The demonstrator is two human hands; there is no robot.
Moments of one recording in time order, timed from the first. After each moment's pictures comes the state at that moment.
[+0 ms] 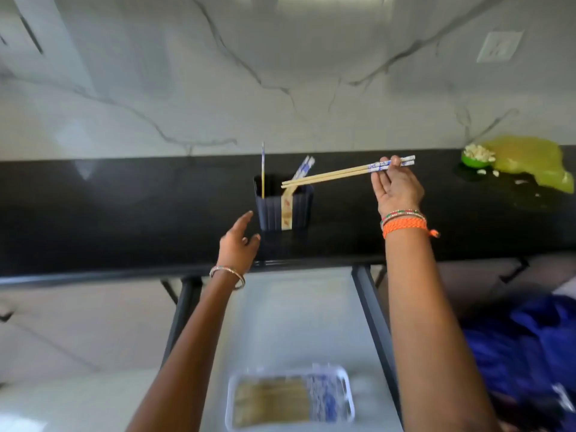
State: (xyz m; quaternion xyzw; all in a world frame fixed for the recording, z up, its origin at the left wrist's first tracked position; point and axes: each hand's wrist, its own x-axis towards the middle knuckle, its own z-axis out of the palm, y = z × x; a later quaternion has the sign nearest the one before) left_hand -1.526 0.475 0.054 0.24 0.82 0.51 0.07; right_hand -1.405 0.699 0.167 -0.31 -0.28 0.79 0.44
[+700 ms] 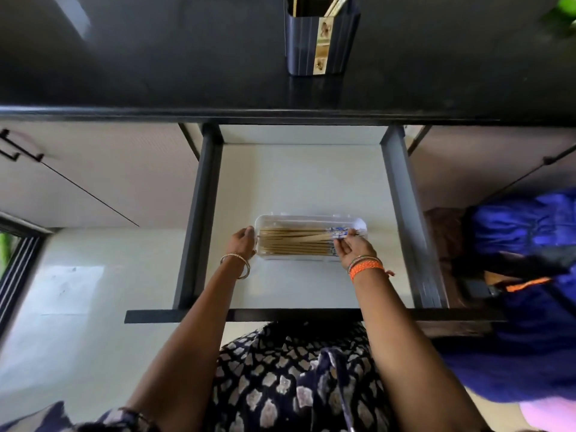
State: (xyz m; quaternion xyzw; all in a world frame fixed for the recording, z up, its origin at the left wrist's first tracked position) left_hand -1.391 0.329 -0.164 -0.12 0.77 0.53 0.33; right_hand -1.268 0.514 -0.129 -0.59 -0.18 0.77 0.16
